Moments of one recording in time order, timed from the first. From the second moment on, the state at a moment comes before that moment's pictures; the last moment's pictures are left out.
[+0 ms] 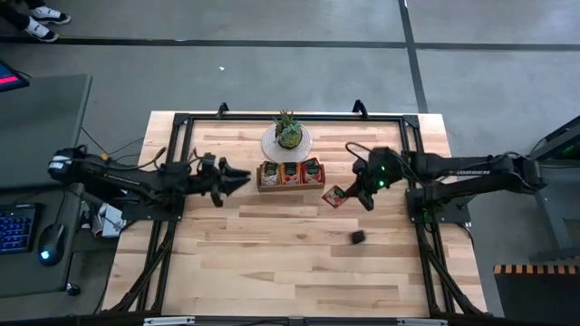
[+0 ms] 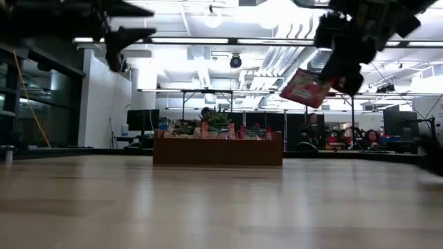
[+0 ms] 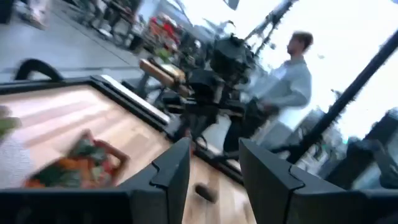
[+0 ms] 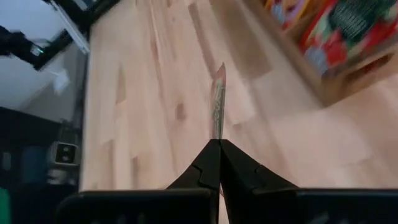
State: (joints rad) left arm -0.12 0.80 0.28 0.68 -0.24 -0.56; right arm -0.14 0.97 0.58 -0.29 -0.32 0.48
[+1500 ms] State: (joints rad) left arm 0.37 0.37 0.02 0.63 0.33 -0.57; right arm -0.31 1.61 1.40 -0.88 -0.18 -0.07
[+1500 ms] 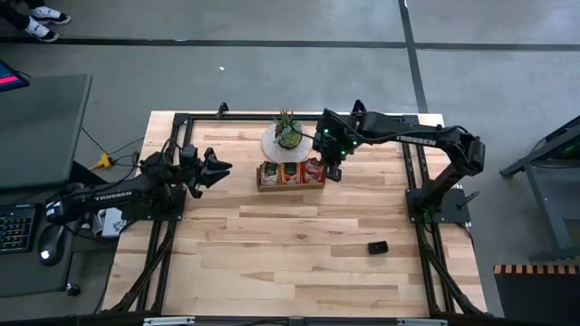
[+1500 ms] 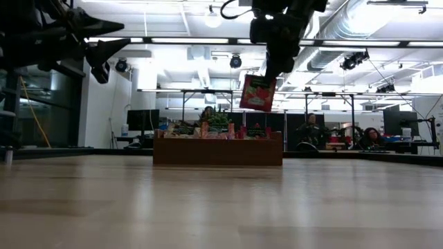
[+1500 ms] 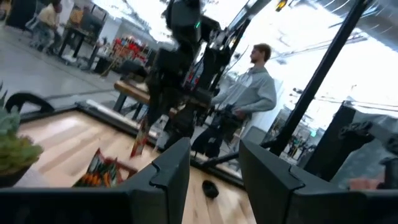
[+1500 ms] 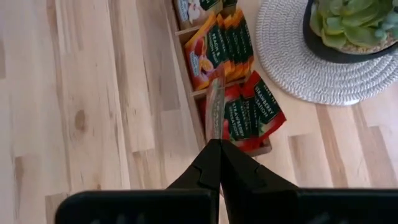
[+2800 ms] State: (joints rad) left arm 0.29 0.37 0.01 0.63 0.37 -0.59; right arm -0.30 1.82 1.47 -0.95 -0.13 -0.13
